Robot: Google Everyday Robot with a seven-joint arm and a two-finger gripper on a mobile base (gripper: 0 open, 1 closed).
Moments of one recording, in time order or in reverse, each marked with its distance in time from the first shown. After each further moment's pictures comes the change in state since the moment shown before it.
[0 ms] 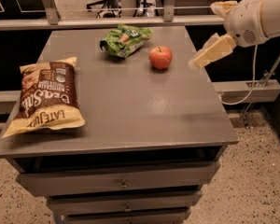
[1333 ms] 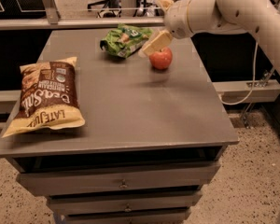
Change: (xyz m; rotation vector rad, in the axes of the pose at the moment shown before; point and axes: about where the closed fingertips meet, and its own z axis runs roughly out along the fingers) arm -0.054 -0.035 0.161 -0.044 -0.190 -0.129
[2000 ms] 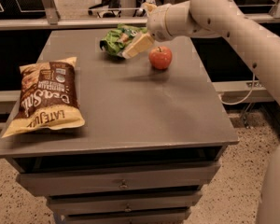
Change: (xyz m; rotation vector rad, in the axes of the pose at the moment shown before) arm -0.003 0.003 0.056 0.033 0.020 0.019
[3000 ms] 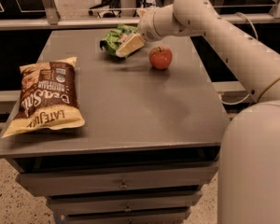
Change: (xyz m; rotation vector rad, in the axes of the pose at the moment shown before) arm 0.021 -0.017 0.054 -0.007 0.047 0.089
